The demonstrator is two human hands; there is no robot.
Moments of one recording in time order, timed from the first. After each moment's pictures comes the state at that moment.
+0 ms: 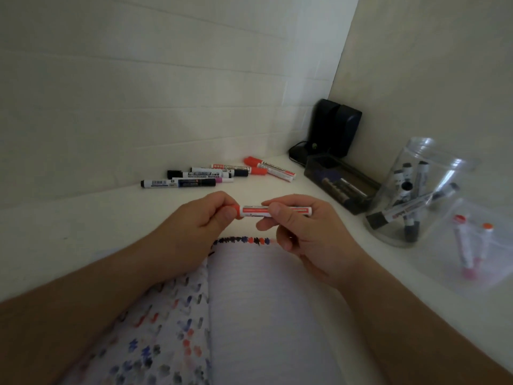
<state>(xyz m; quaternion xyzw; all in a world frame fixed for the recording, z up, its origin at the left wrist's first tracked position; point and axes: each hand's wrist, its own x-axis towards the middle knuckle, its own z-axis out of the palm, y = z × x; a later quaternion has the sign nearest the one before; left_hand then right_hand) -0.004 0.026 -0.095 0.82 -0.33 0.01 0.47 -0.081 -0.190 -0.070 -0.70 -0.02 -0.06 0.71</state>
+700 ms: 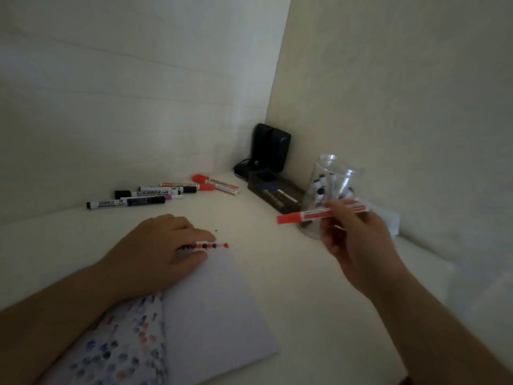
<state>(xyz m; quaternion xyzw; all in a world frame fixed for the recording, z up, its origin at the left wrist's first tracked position) -0.019 0.026 -0.088 0.84 -0.48 0.13 0.21 -0.188 -0.256 -0.021 -0.64 0.15 -0.30 0.69</state>
